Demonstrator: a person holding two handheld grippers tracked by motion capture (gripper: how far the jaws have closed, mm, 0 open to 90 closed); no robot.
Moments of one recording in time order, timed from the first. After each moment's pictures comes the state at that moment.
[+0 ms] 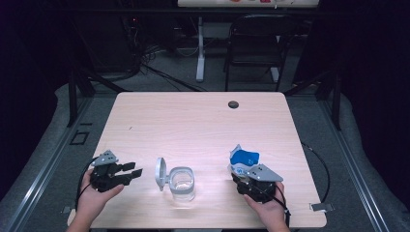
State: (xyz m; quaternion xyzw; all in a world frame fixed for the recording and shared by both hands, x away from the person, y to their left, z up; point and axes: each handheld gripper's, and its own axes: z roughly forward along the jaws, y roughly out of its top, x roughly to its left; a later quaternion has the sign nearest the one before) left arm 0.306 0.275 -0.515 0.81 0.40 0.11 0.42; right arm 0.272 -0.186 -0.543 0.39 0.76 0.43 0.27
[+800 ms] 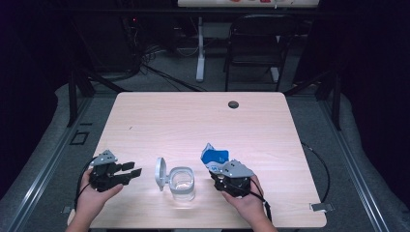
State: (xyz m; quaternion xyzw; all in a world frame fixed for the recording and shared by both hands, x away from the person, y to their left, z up) left arm 0.306 0.277 -0.515 0.81 0.40 0.11 0.42; right arm 0.286 -0.123 -0.534 0.32 0.79 0.43 0.28
